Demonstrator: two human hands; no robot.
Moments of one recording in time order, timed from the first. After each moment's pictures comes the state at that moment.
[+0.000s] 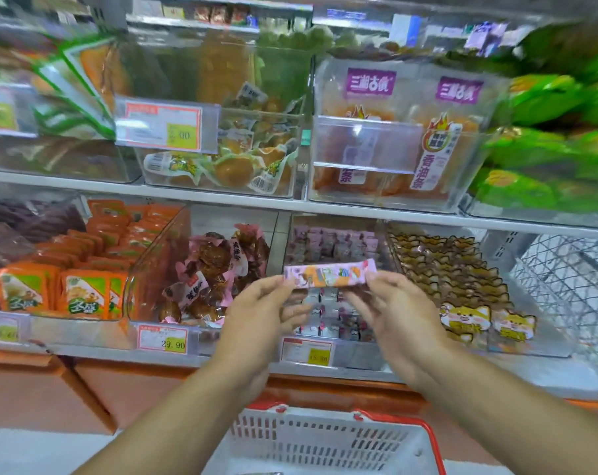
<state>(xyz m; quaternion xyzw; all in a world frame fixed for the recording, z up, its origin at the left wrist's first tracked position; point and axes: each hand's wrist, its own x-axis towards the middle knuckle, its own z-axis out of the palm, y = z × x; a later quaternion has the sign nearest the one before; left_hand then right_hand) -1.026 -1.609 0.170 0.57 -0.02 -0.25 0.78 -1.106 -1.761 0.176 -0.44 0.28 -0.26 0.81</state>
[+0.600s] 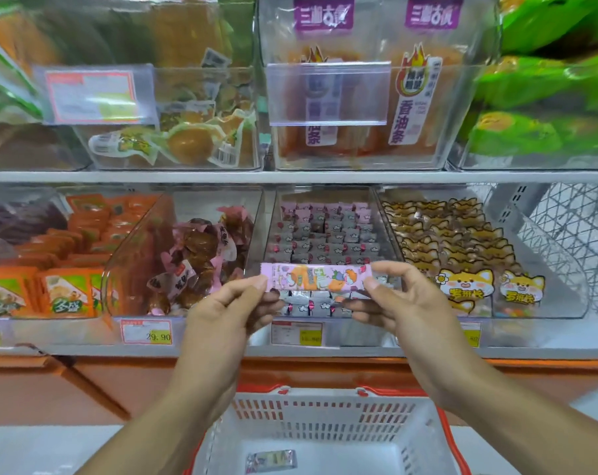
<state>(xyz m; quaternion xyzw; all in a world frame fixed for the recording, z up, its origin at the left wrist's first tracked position) -1.032 -1.594 0.143 0.59 -0.07 -0.20 0.78 -1.150 -1.778 0.148 -0.61 0.22 -0.22 0.73</state>
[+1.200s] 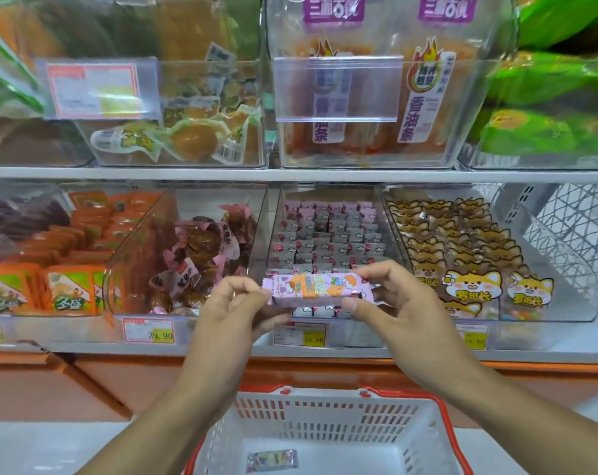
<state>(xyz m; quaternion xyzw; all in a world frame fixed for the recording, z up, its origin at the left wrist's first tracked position) -1.029 -1.593 0.137 0.61 -0.09 -0.21 0.76 -1.148 -1.779 0.144 -0.80 0.12 -0.21 0.55</state>
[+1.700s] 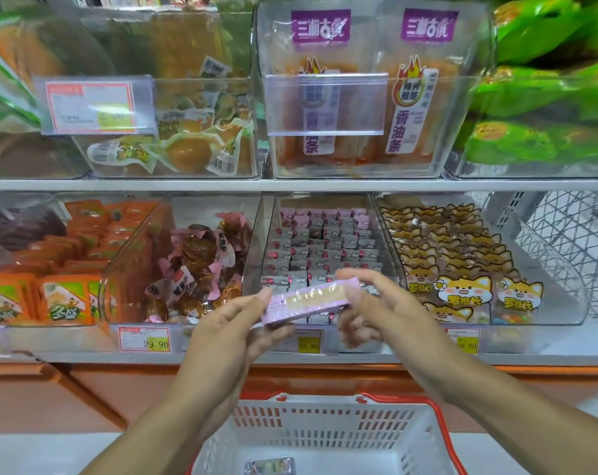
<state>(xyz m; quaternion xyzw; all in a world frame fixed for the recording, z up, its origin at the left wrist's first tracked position) -1.034 -1.594 0.140 0.56 -0.05 -0.28 0.77 -1.146 -1.785 0.149 -0.69 0.12 -0.08 0.71</state>
